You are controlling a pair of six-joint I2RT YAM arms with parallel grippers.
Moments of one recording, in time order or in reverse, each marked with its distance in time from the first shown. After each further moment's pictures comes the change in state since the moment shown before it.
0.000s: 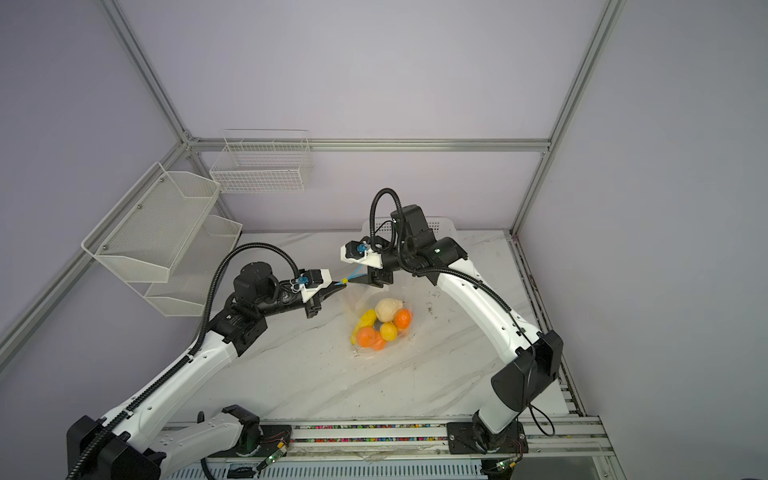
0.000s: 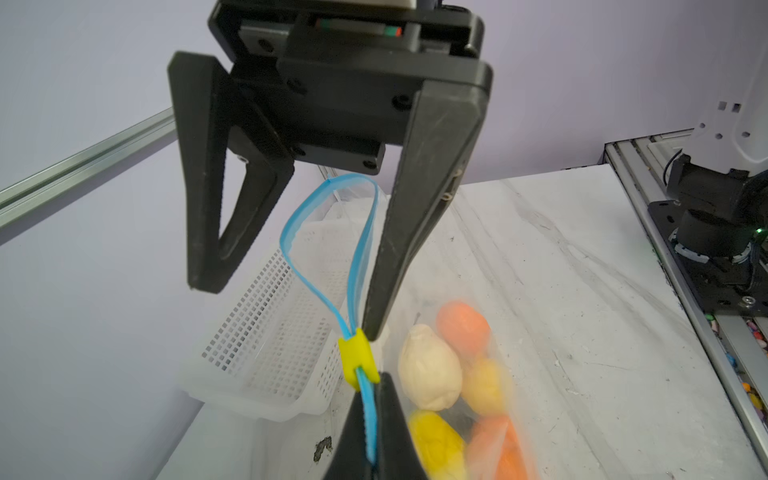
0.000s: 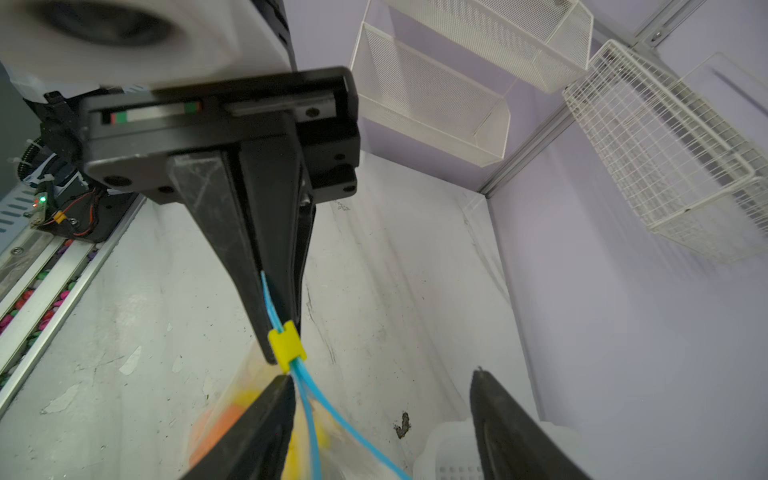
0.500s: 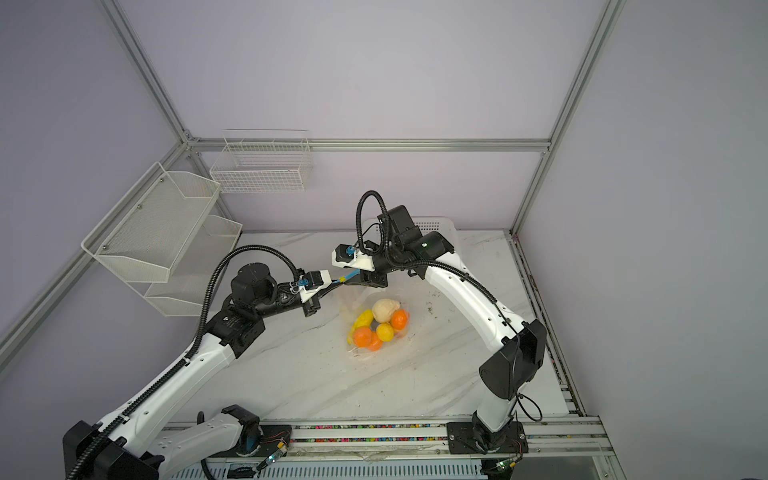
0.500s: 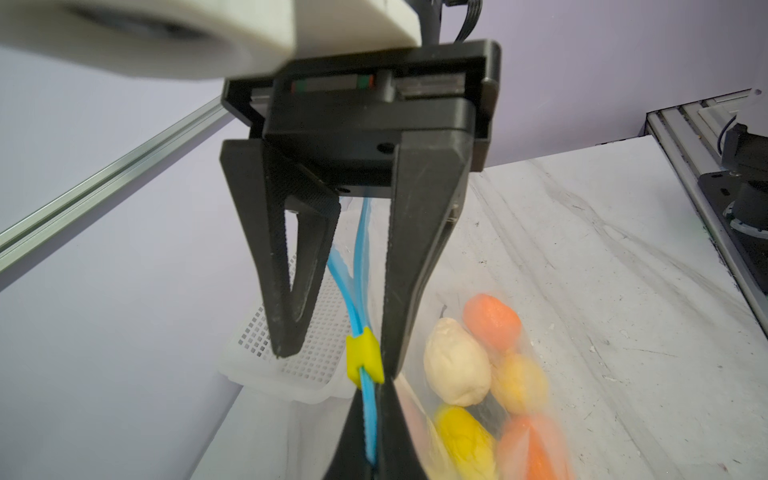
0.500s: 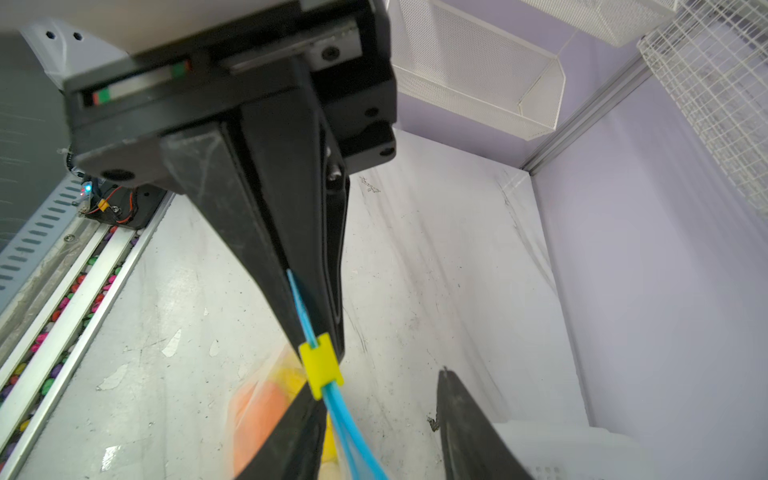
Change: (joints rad) left arm 0.000 -0.018 0.000 -0.014 -0.069 0.057; right arm 0.039 0.071 0.094 -0.135 0.036 0.004
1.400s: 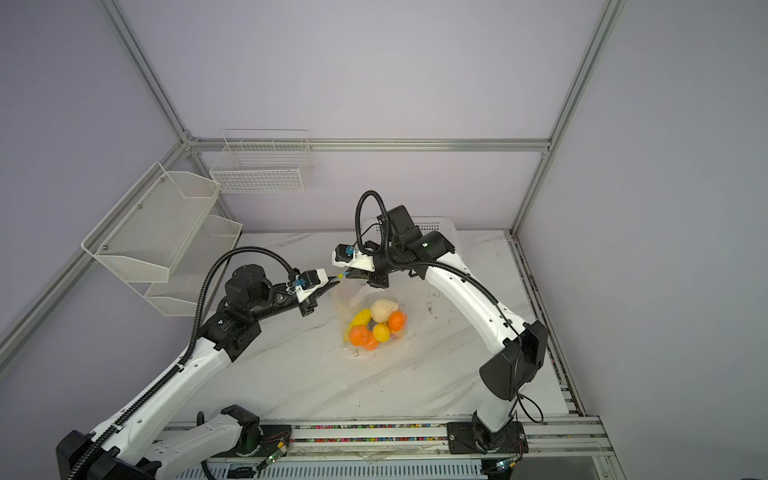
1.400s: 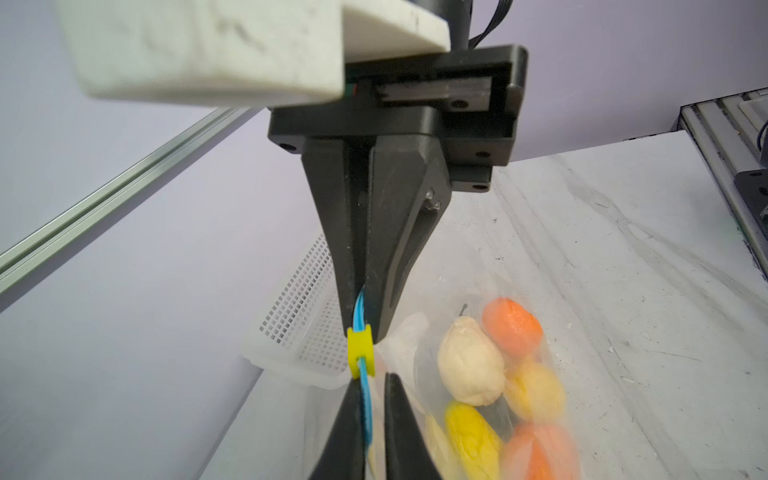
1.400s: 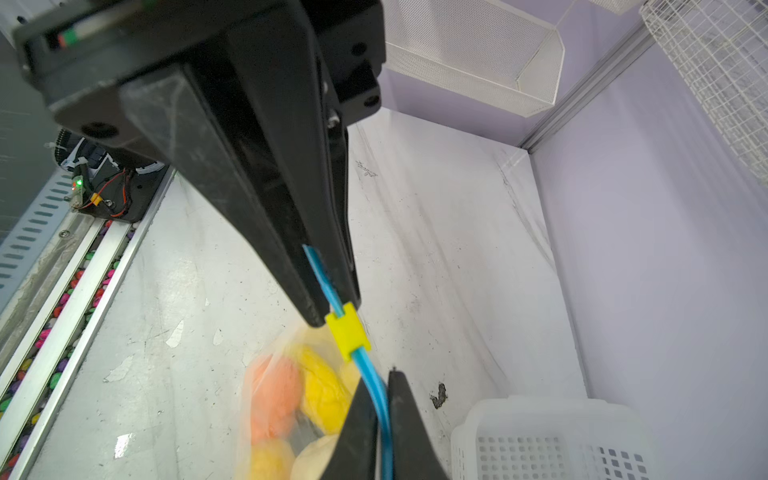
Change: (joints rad) left arm 0.000 -0.040 0.000 -0.023 -0.056 -0.013; right arm 0.006 -0.005 0.005 -0.030 0.050 0.017
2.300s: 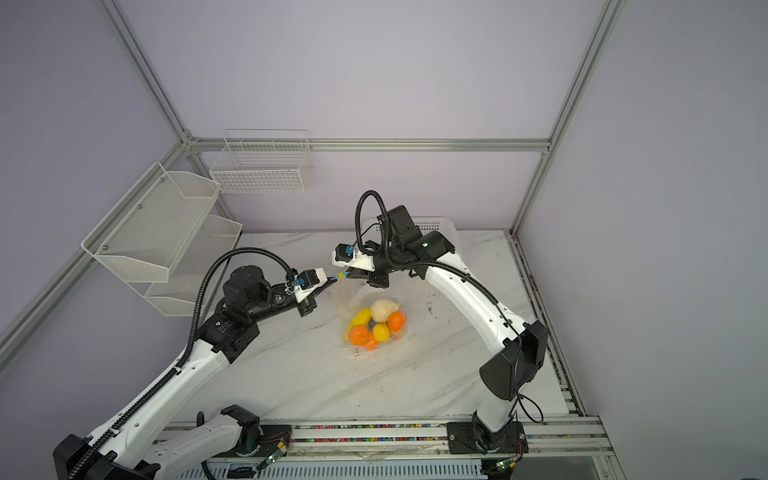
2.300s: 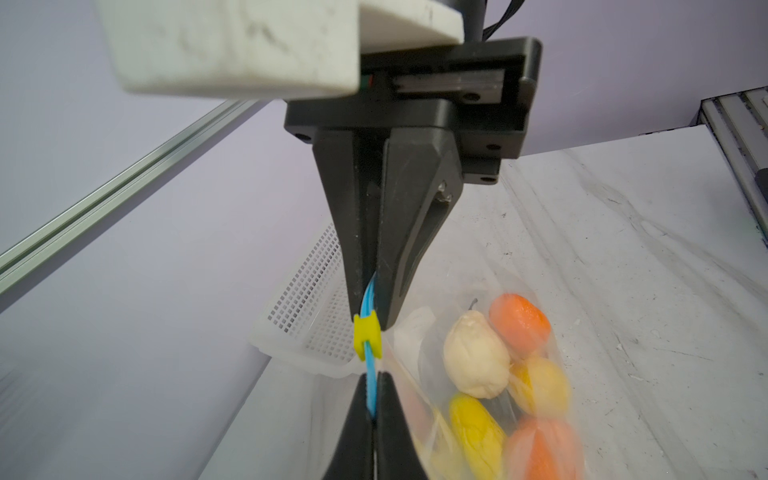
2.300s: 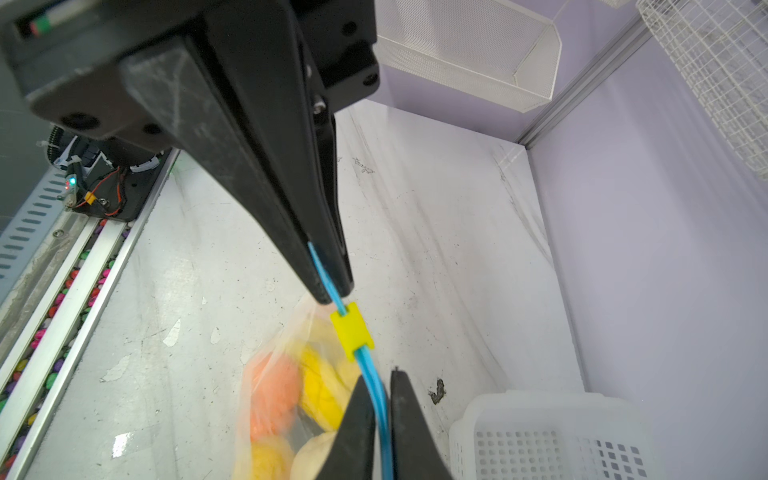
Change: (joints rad) left arm 0.000 -0.014 0.000 -0.018 -0.033 -0.003; right arm 0.000 0.000 0.000 0.001 0.013 0.003
